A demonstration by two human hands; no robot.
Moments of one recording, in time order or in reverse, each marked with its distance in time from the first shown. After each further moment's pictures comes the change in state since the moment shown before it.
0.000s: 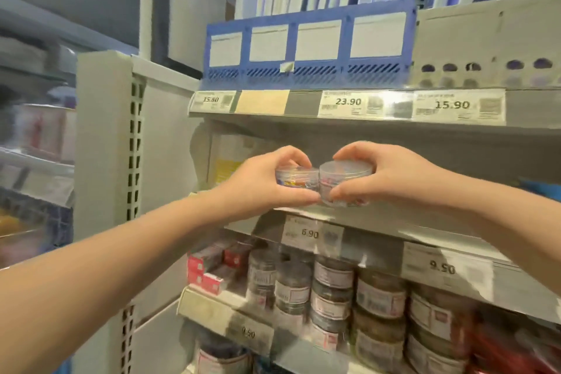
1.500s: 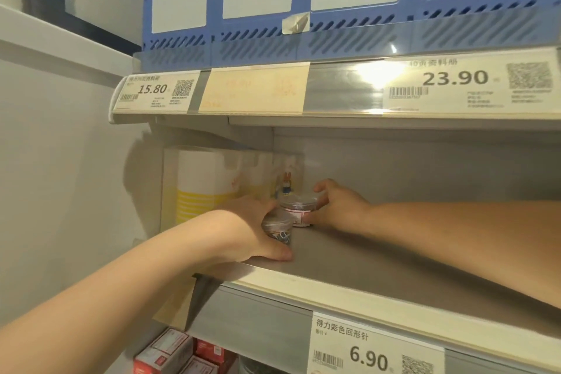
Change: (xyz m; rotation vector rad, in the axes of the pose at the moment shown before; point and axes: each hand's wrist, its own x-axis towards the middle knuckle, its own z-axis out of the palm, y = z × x) left_hand 0.096 -0.107 0.013 0.440 -0.350 -0.214; right_hand 0.185 0.102 0.130 0.123 -0.008 0.287
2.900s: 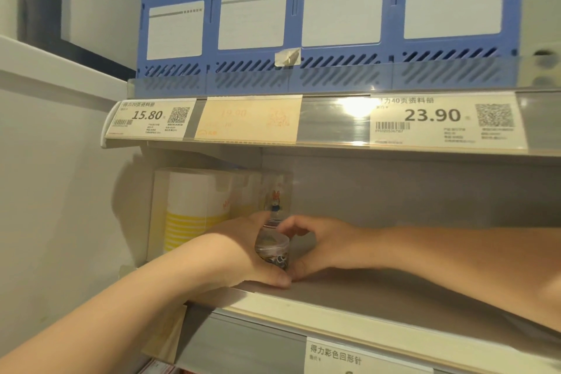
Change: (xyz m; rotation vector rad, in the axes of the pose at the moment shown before) left_hand 0.001 -0.006 0.003 -0.153 -0.020 0.015; right_hand -0.046 -0.023 -0.020 0.065 -0.365 -0.254
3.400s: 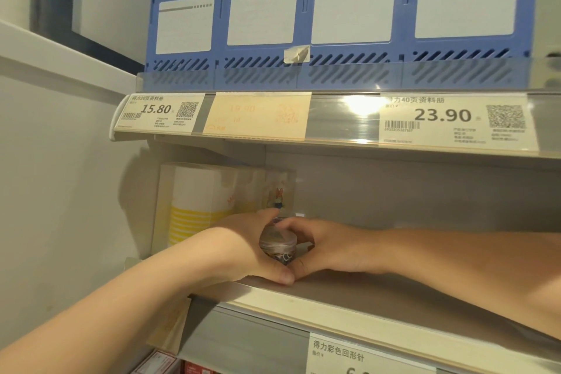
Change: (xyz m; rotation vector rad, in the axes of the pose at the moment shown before) left_hand -0.002 0.001 0.000 -0.056 0.017 0.035; right_hand 0.000 -0.006 0.007 0.177 -0.073 -0.050
